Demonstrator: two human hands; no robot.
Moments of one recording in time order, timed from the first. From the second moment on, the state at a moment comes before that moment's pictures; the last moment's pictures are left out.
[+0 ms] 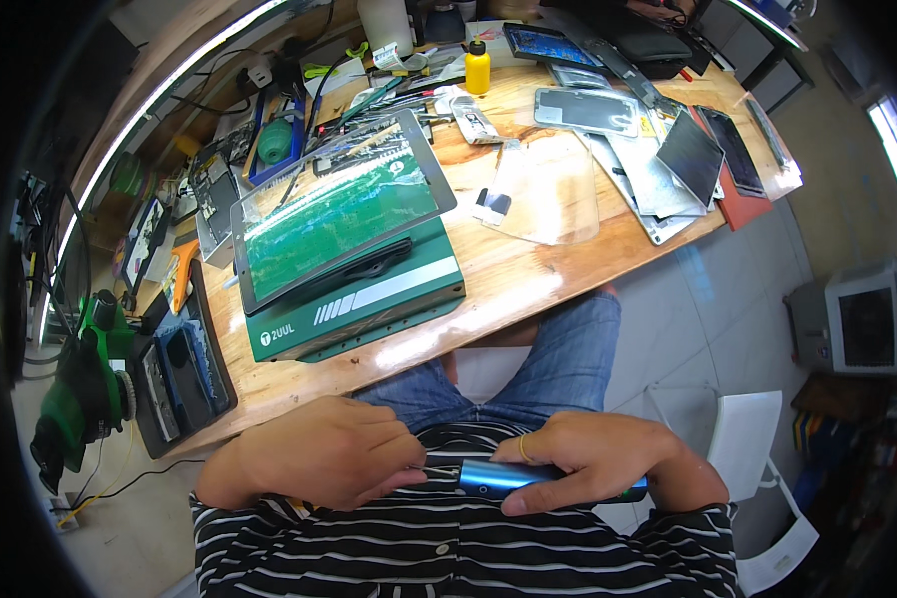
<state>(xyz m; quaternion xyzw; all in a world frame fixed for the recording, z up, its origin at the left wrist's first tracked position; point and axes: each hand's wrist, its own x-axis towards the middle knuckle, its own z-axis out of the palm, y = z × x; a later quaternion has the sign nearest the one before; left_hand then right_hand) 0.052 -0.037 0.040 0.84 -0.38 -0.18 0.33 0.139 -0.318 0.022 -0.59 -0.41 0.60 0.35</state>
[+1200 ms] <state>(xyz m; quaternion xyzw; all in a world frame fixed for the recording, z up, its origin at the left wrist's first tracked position) 0.023 -0.002 -0.016 0.85 -0.24 0.11 0.46 0.154 -0.242 0.005 -0.44 -0.03 0.51 0.74</state>
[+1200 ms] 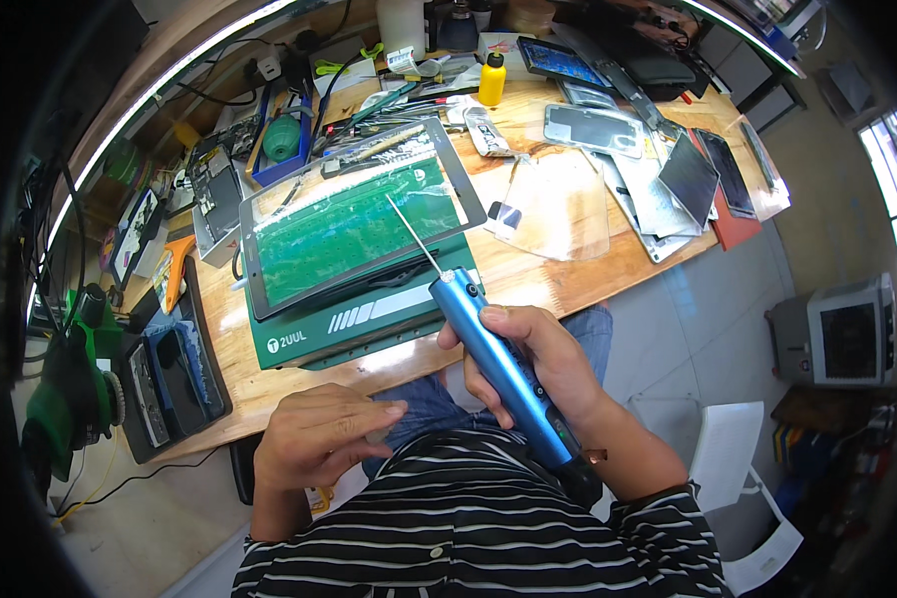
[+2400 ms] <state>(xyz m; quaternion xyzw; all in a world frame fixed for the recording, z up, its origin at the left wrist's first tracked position) 0.030 -0.002 -0.003 0.83 -0.25 0.09 0.49 0.153 -0.259 0.008 -0.44 0.01 0.45 0.77</state>
